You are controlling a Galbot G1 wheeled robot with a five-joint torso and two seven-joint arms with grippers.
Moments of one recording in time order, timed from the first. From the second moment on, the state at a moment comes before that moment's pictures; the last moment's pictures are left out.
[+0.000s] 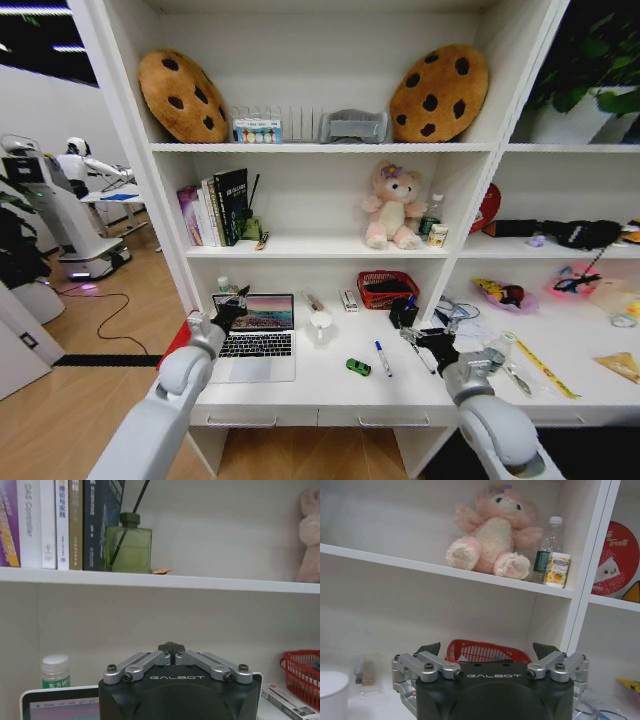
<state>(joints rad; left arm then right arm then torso) 0.94 -1.14 -0.35 -1.82 -0.54 0.40 -0.06 -1.45 1.11 0.66 2.18 0.31 -0.34 0.13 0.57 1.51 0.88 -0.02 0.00</state>
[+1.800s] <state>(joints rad) 0.79 -1.10 -0.29 -1.80 -0.65 0.74 -0.12 -1.45 1.11 0.66 2.16 0.34 -0.35 0.16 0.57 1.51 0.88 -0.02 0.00</state>
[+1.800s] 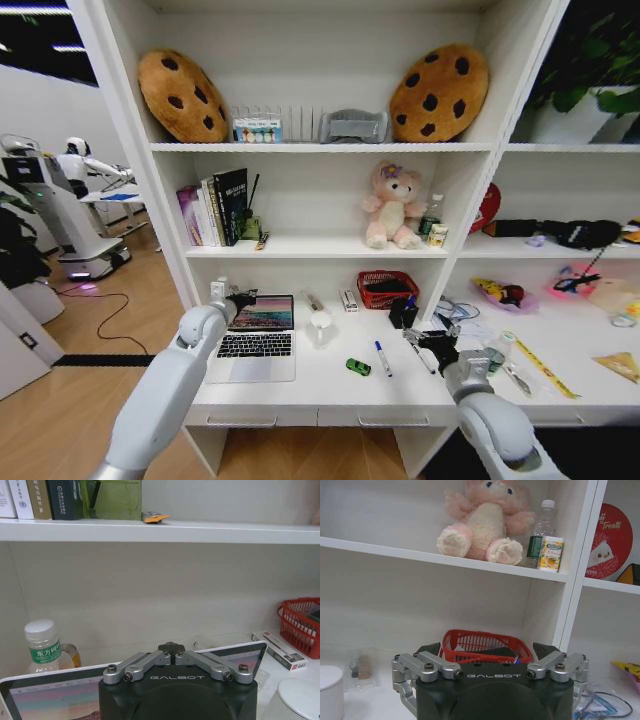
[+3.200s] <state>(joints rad) 0.73 -1.14 -0.24 -1.69 -0.56 0.72 -0.07 -1.45 1.13 0.66 2.14 0.33 -0.34 0.16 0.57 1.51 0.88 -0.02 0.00</state>
